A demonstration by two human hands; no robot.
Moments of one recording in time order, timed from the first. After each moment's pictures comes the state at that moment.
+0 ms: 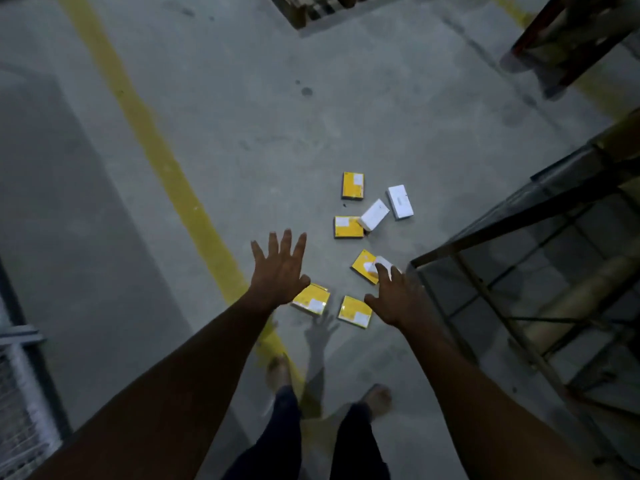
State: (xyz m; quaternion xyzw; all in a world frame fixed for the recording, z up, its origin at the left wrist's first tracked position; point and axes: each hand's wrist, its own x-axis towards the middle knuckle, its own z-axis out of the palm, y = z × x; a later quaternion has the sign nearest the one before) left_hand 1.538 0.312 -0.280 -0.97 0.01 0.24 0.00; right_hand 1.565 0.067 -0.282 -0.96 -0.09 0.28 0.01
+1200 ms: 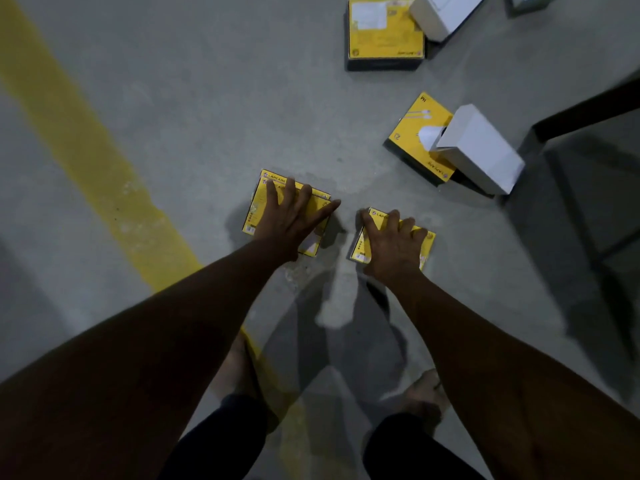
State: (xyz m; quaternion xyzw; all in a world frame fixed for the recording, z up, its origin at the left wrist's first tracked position) left_hand 1.543 0.221 -0.920 -0.94 0.17 0.26 0.10; right_hand 1.559 0.011 -0.930 -0.93 -0.13 0.33 -0.11
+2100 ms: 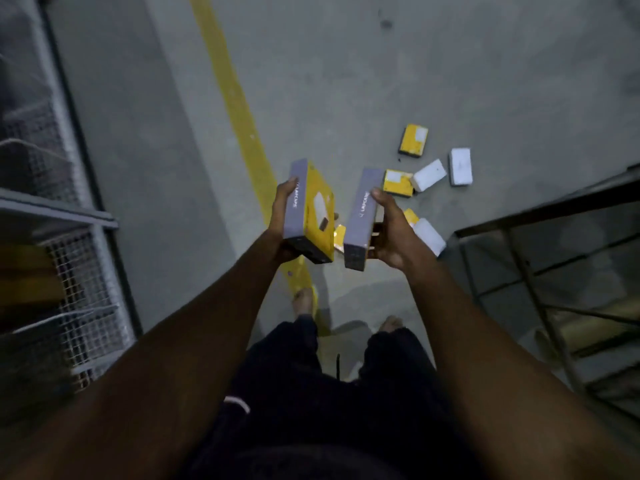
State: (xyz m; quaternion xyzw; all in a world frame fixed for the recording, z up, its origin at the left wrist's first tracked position) left_hand 1.454 0.328 -0.230 -0.32 -0.37 0.08 -0.87; right_hand 1.537 0.148 -0.208 -0.60 0.20 0.50 0.59
